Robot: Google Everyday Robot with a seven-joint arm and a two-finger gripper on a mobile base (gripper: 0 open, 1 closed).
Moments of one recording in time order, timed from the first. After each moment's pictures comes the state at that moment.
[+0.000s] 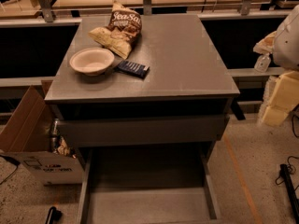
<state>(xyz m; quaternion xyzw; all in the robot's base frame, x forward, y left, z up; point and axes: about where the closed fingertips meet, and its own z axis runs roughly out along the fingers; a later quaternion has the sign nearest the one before) 0.438 -0.217 0.976 -0.60 0.78 -0.03 0.16</state>
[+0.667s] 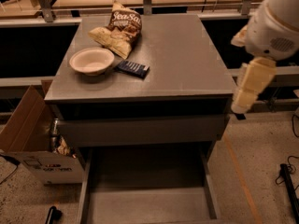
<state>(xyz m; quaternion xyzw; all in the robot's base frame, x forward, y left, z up) 0.483 -0.194 0.969 -0.61 0.77 -0.02 0.17</state>
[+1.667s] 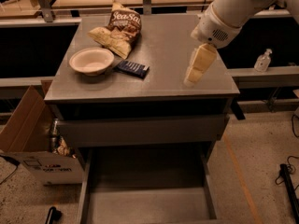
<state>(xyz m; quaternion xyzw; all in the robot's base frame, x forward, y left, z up) 0.607 -0.118 0.933 -0.62 0.75 0.06 0.23</state>
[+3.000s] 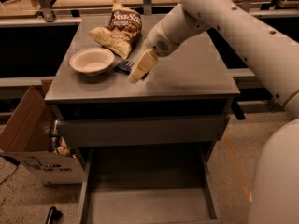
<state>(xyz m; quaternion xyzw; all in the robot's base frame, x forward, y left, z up) 0.676 0.024 0.887 -0.58 0.73 0.19 0.31</state>
